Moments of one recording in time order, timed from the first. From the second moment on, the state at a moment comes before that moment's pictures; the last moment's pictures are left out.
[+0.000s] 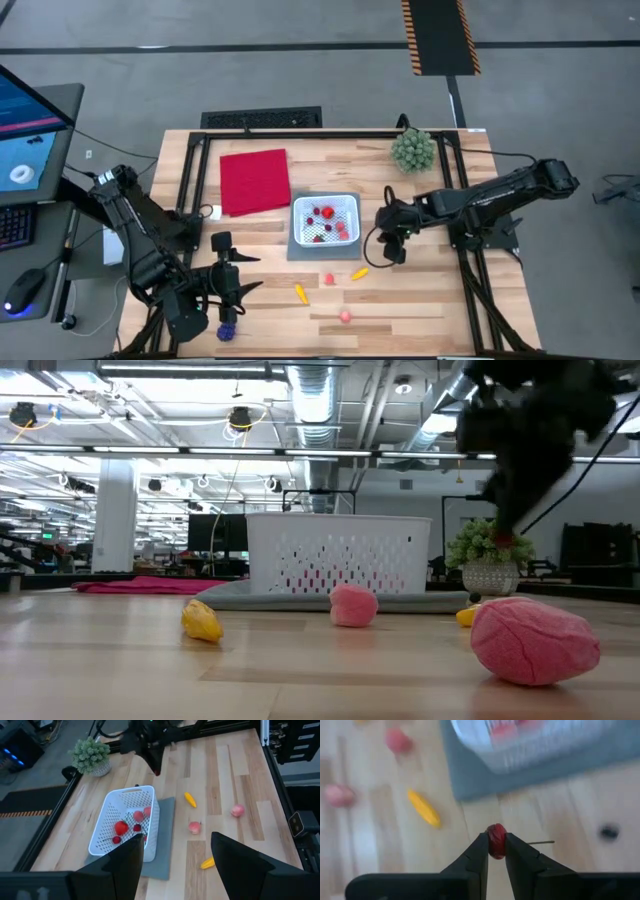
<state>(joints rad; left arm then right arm) -0.91 1.46 1.49 -1.06 -0.90 -0.67 0.15 1.26 0.73 -0.54 -0.05 0.38</state>
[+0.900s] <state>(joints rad) -0.91 1.46 1.49 -1.09 -0.91 -0.67 -0.05 1.65 1.32 -0.78 -0.11 0.03</state>
